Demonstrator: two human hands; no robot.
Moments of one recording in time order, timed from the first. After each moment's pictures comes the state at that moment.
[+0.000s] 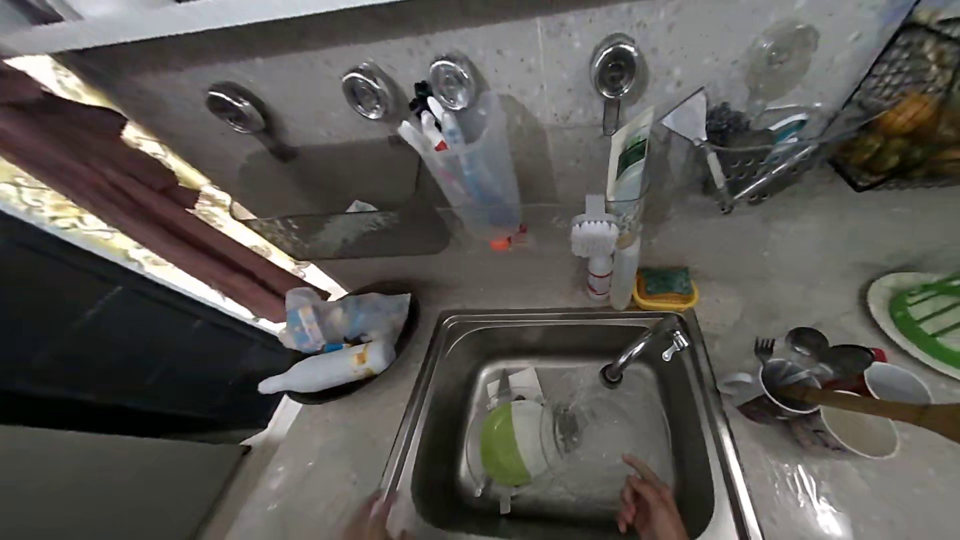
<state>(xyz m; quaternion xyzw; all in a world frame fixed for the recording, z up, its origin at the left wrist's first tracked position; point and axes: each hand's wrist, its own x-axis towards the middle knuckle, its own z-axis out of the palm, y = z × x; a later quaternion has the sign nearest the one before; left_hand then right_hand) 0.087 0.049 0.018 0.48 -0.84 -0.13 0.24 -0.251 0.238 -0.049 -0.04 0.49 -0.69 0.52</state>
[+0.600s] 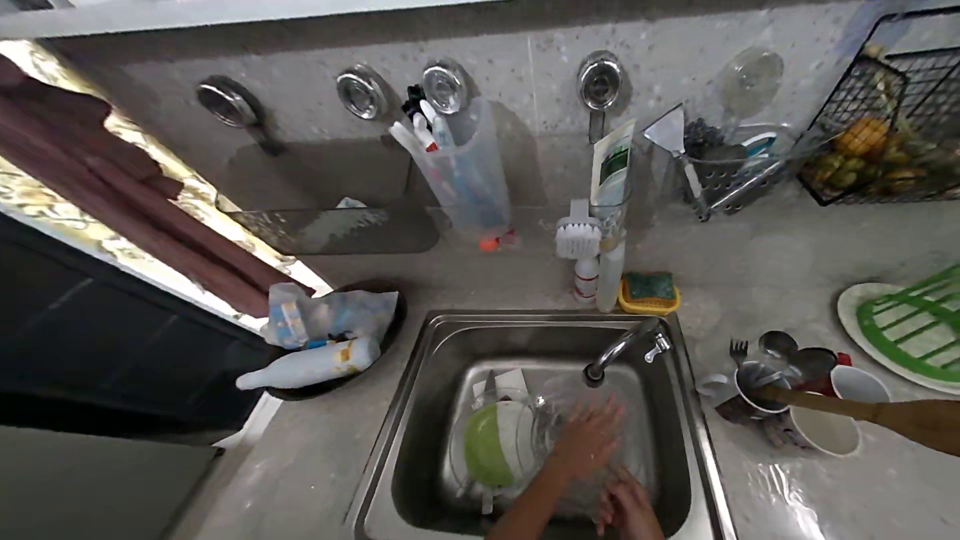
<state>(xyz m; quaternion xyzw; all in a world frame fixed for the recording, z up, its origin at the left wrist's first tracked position) -0.223 0.073 -0.033 0.16 -0.94 -0.27 -0.09 -0.251 0.241 -0.044 -0.09 0.51 -0.66 0.54</state>
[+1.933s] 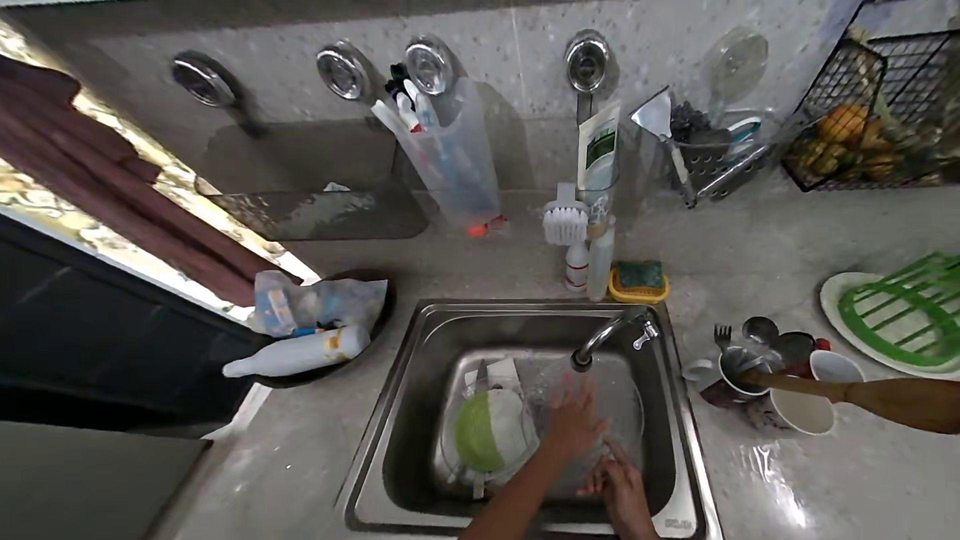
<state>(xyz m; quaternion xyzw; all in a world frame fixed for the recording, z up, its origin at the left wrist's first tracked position) -0.231 0.077 -0.024 0.23 -0.92 -0.28 -0.15 -0.249 0.238 -0.050 -0.07 0.53 -0.71 0.46</state>
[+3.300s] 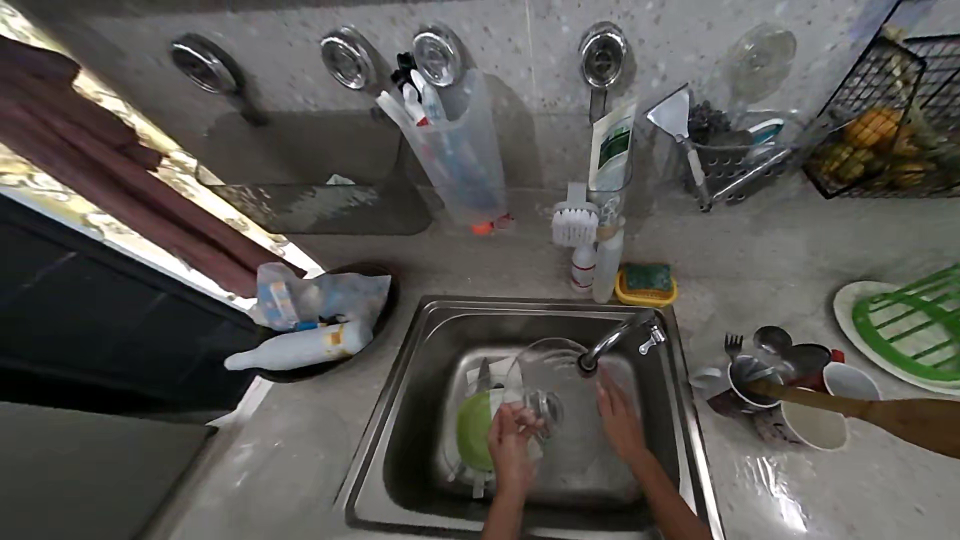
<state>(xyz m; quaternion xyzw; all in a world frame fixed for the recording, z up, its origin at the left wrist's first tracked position) -0.166 0.083 0.015 0.48 -0.35 -0.65 0.47 -0.331 0.159 -0.035 -0.35 0.79 -0.39 0.33</state>
